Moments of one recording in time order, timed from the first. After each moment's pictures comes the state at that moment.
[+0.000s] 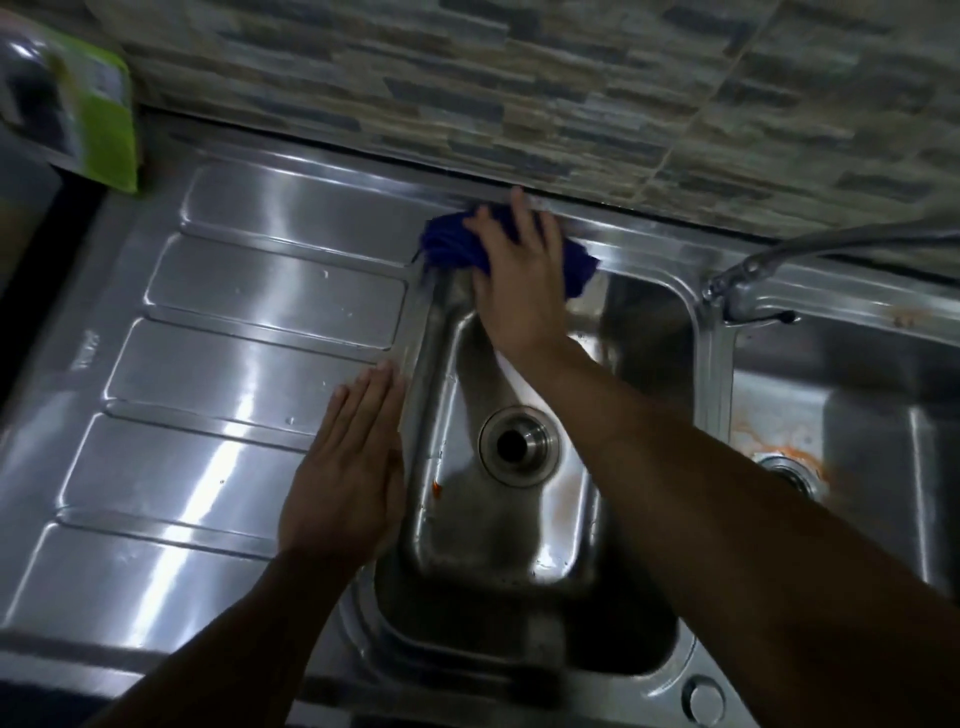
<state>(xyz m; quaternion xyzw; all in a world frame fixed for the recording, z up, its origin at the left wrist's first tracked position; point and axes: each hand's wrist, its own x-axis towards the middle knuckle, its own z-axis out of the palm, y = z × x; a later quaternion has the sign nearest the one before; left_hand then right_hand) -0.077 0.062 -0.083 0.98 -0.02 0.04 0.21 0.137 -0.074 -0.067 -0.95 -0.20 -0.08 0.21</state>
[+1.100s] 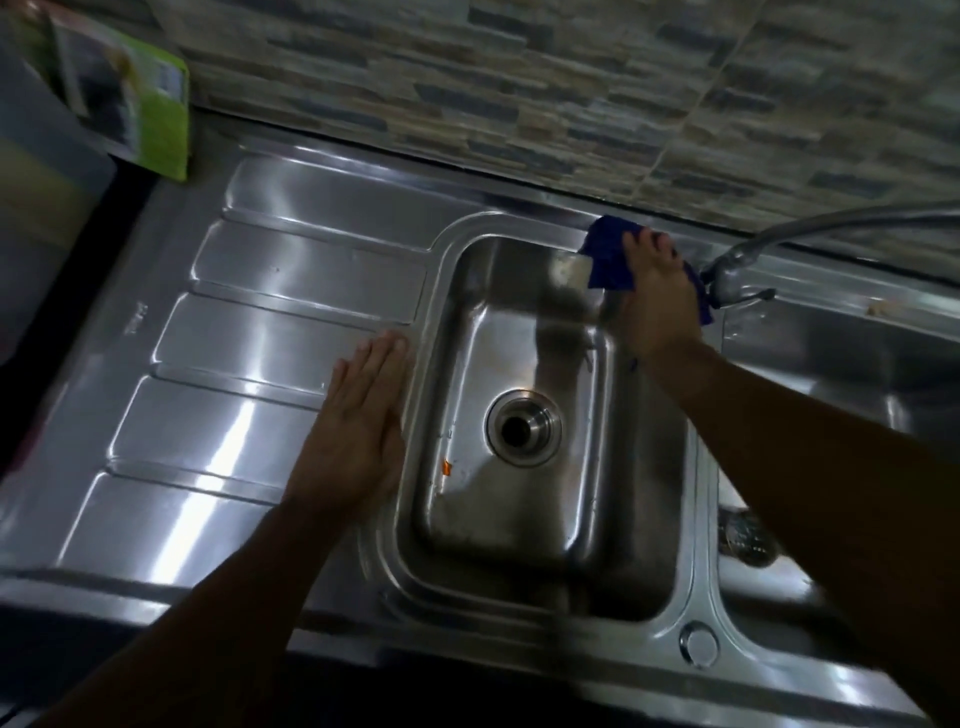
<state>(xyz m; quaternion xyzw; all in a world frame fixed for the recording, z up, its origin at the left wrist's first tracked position) -0.087 0.079 -0.069 0.95 0.01 0.01 0.30 0.141 -0.201 -0.056 -0.99 -0.10 0.02 0.07</state>
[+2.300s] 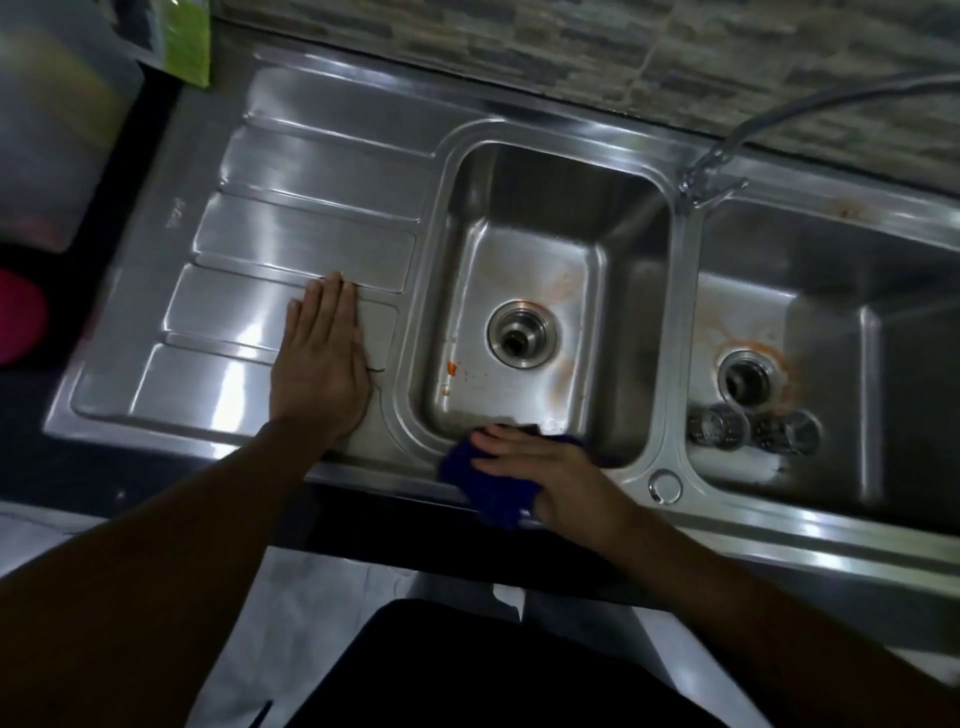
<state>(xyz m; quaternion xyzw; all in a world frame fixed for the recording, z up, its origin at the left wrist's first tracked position) -0.156 0.096 -0.077 0.99 0.07 0.04 0.14 -0.161 -0.212 -0.053 -0.79 -0.40 0.23 0.39</state>
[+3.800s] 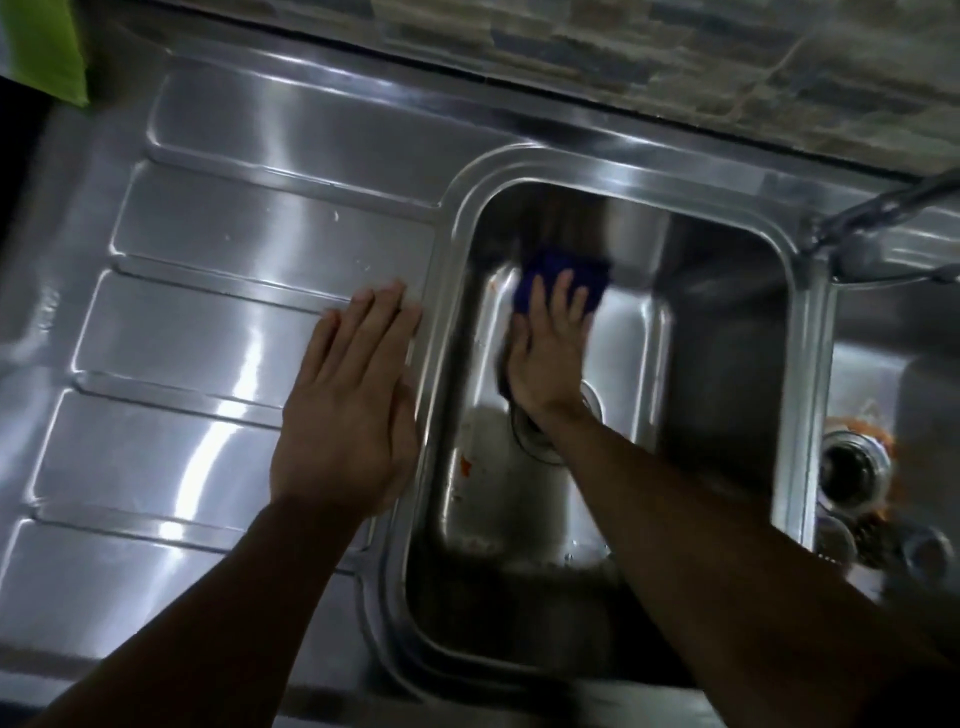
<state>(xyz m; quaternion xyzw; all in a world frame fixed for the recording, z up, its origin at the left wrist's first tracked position) -0.046 0.087 -0.092 0.98 0.01 0.09 0.20 0.072 -0.092 -0.218 -0.97 -0.06 0.08 0.21</state>
